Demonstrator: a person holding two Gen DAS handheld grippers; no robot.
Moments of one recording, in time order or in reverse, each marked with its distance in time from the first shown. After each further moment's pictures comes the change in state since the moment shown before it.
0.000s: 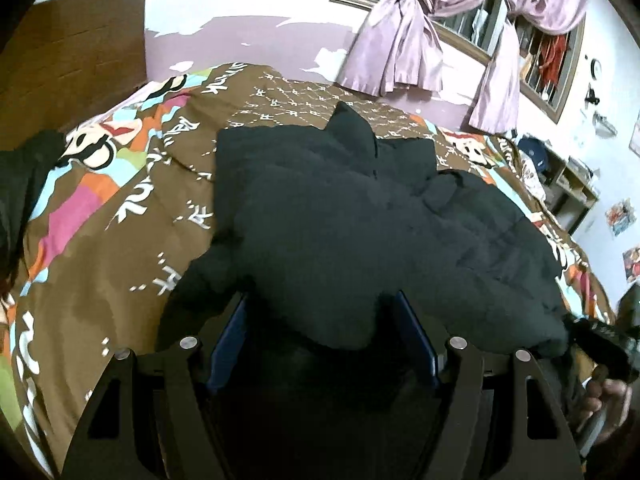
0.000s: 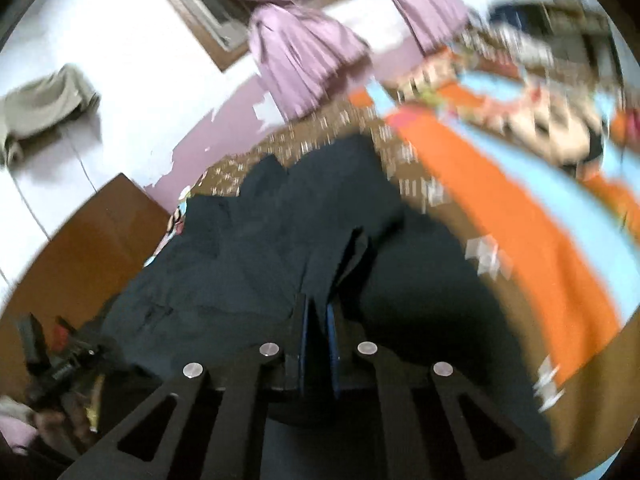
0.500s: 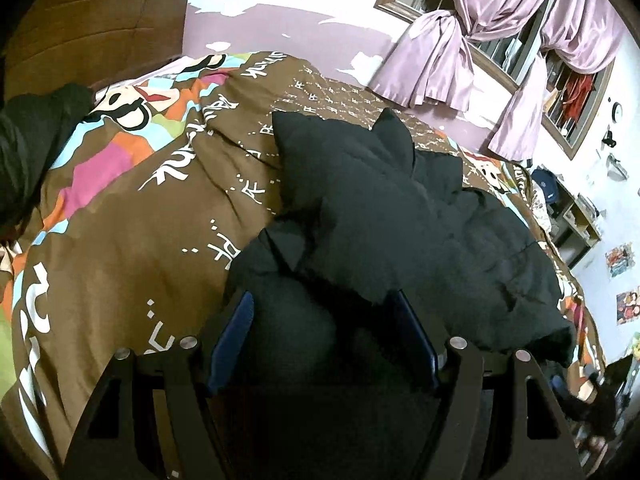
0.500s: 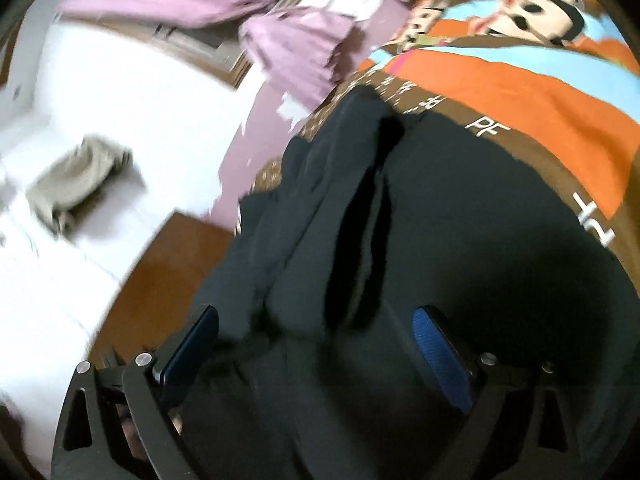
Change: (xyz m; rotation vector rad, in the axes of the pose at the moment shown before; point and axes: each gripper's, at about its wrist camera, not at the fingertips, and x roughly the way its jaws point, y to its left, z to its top) left arm -0.024 0.047 -0.020 -0.152 -0.010 0.012; right arm 0.006 -0.039 -0.052 0.422 0.082 0.294
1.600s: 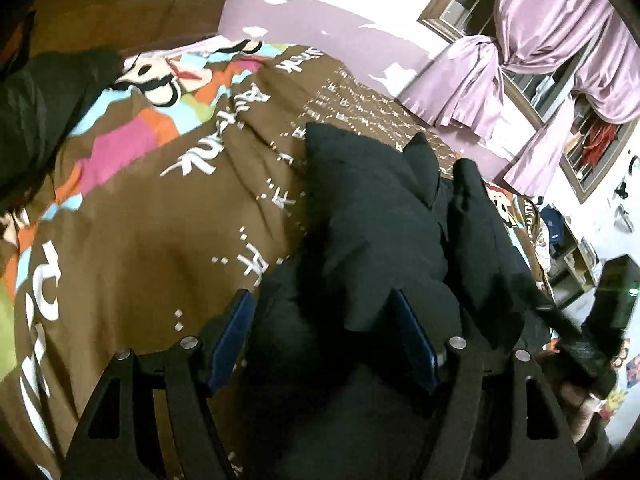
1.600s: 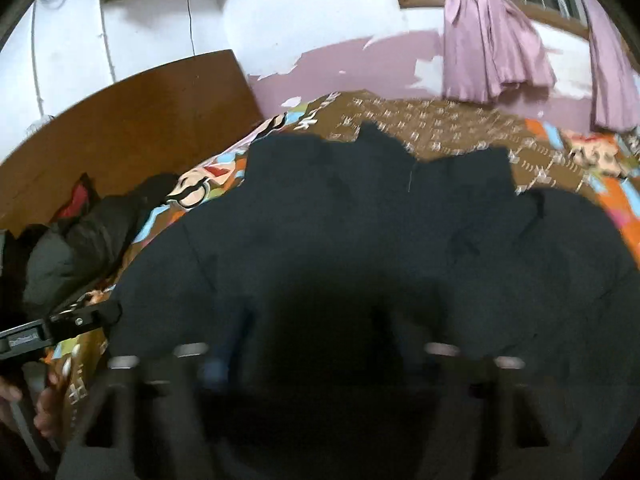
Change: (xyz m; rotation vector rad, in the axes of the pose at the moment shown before) left arm -0.012 0.028 0.024 -0.175 0.015 -0.005; right arm 0.196 0.186 -0.046 -0.788 0.233 -0.144
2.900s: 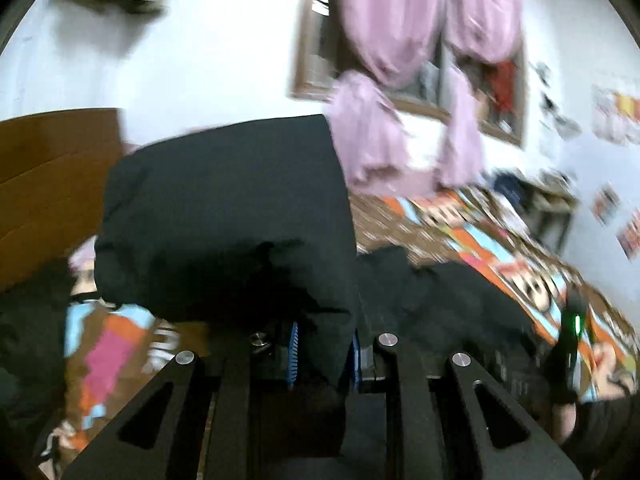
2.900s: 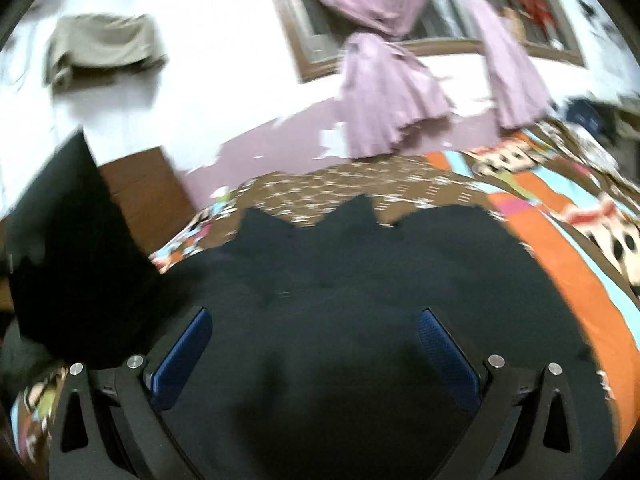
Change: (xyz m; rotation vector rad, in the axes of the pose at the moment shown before) left arm -0.073 -0.090 -0.017 0.542 -0.272 -0.087; right arm -0.068 -0.095 -0.023 0.214 -0.296 -0.231
